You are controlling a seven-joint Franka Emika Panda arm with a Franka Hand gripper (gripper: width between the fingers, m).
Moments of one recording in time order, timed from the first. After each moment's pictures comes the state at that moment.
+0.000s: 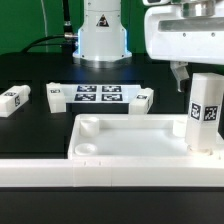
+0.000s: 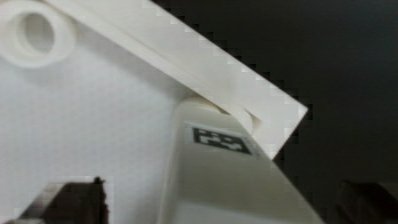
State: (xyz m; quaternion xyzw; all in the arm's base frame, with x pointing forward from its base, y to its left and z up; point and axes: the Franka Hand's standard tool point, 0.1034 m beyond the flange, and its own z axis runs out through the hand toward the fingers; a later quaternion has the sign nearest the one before) arm 0.627 0.110 0.108 -0.90 0.42 -0.03 0.08
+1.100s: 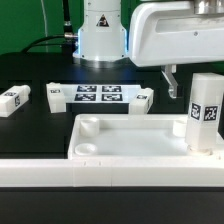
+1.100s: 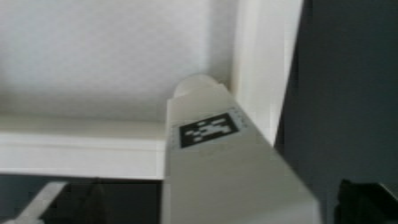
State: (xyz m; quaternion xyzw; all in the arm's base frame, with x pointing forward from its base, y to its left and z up) arm 0.628 0.105 0.110 -1.00 -0.05 -0.06 0.02
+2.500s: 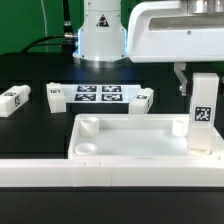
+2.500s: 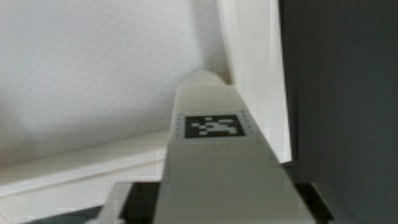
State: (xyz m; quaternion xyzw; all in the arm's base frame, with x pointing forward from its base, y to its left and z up) arm 0.629 0.104 0.110 -0.98 0.17 -0.05 0.03
